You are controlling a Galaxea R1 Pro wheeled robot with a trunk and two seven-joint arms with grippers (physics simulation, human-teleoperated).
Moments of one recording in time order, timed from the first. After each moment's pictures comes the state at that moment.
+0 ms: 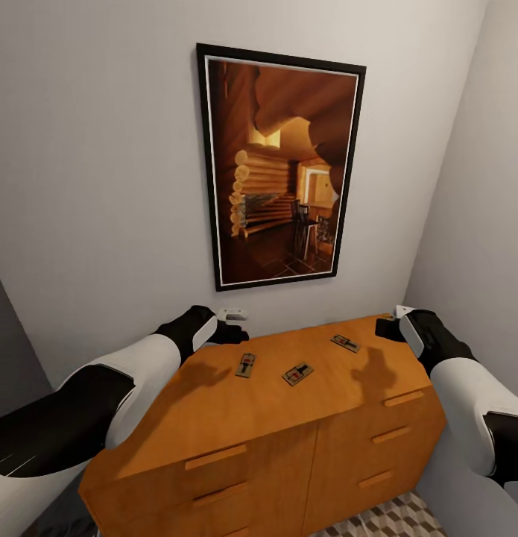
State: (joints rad) left arm -1.27 -0.17 -0.31 -0.12 0.31 0.58 -0.07; right arm -1.09 -0.21 -0.12 -0.48 -0.13 0.65 -0.07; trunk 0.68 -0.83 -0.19
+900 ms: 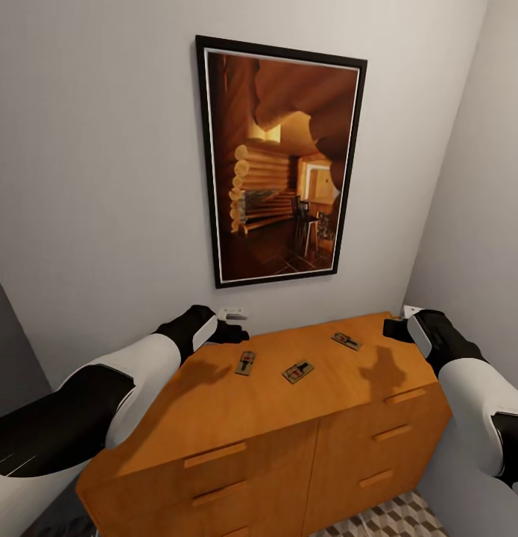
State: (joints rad) left arm -1.27 -0.17 -0.31 -0.12 0.31 0.58 -0.07; right arm -1.09 -0.24 -0.11 -0.48 -0.13 0.66 -0.07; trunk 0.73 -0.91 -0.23
